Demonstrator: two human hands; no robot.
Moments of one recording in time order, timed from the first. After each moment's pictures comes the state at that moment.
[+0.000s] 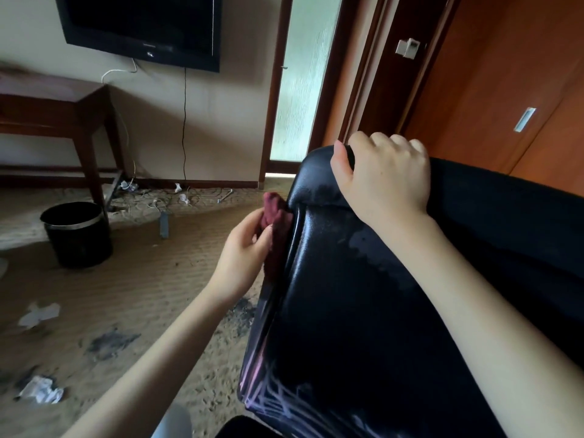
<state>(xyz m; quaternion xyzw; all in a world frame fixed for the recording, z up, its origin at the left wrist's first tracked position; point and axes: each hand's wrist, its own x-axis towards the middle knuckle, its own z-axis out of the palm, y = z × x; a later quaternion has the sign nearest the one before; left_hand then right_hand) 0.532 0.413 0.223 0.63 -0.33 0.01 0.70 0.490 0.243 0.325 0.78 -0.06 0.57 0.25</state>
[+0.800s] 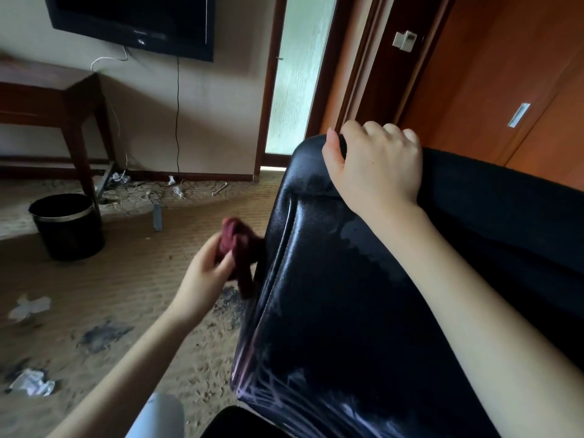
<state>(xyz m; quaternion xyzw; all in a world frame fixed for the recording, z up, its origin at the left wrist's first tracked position) 0.536 0.441 0.172 0.64 -0.26 -0.04 0.72 0.494 0.243 0.325 0.76 -0.07 0.58 0.26</state>
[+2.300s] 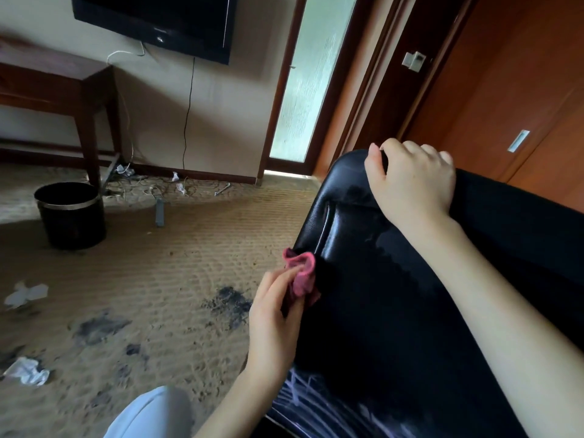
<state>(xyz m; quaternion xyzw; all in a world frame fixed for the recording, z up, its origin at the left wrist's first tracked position) 0.463 0.417 0.153 0.65 -0.28 0.22 0.67 0.483 0.257 0.333 0.83 -0.11 0.49 0.23</state>
